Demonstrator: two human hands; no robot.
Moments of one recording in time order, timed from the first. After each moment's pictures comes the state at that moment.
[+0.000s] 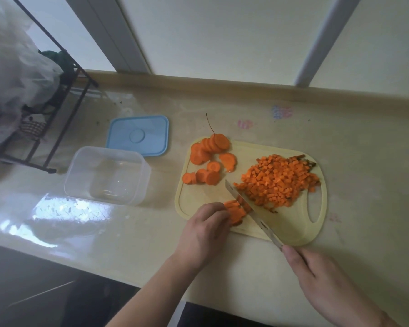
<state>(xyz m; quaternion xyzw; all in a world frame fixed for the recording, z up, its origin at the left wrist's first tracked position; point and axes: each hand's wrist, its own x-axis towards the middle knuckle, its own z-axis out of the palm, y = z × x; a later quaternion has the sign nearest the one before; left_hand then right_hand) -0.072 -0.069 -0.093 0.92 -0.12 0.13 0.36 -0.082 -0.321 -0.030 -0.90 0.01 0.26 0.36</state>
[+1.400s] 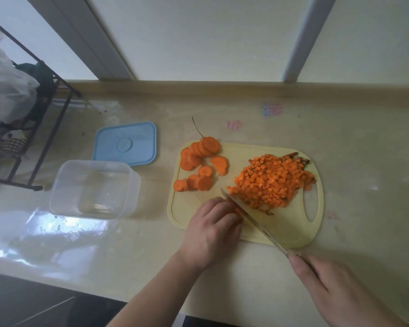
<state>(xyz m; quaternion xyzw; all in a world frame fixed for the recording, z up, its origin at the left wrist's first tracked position) -0.048 -0.082 -0.095 0.91 -0.22 0.14 0.31 -0.087 -0.333 -0.028 -0.90 0.01 0.26 0.33</state>
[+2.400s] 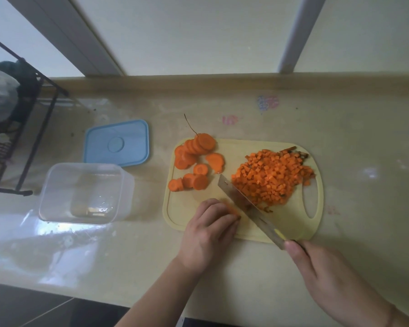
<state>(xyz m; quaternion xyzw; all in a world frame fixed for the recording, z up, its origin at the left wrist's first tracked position) -0.054 -0.081 -0.106 0.91 -0.19 0.15 0.35 -0.075 -0.324 -0.034 -0.92 -0.02 0.22 0.33</state>
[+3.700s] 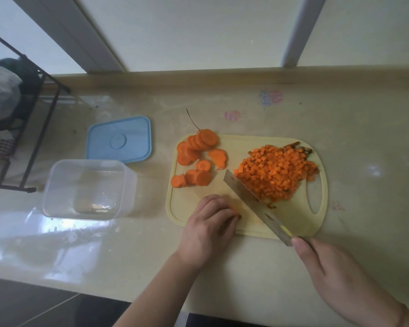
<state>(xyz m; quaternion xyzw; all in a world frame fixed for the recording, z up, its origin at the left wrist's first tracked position) -0.052 -0.074 -0.101 0.90 -0.18 0.11 0.39 -0.079 -0.327 -0.035 -0.92 -0.01 0.22 0.33</state>
